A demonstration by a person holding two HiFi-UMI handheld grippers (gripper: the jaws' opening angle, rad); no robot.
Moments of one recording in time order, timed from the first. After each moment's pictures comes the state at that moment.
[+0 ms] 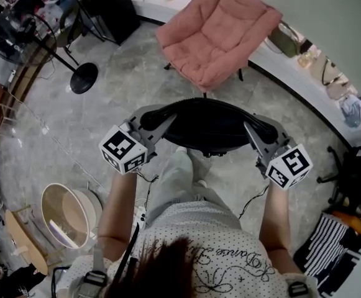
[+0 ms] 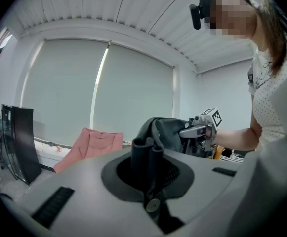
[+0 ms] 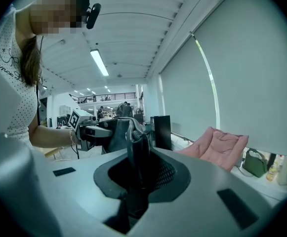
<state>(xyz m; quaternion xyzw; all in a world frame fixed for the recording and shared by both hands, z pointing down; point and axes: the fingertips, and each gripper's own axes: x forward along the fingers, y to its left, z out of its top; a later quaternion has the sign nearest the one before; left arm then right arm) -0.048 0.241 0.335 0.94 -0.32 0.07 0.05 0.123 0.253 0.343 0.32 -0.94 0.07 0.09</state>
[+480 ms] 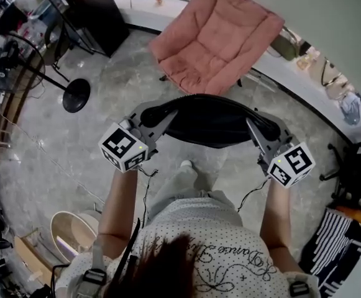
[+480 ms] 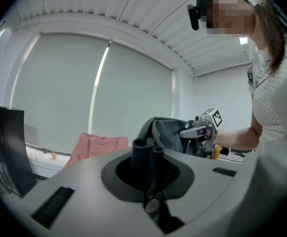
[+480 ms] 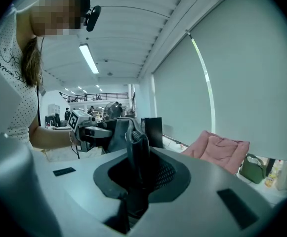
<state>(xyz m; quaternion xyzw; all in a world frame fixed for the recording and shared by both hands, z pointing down) -0.101 0.092 0.336 0.96 -0.28 0.07 0.04 0.068 0.118 0.341 0.37 -0.92 0.07 0.08</state>
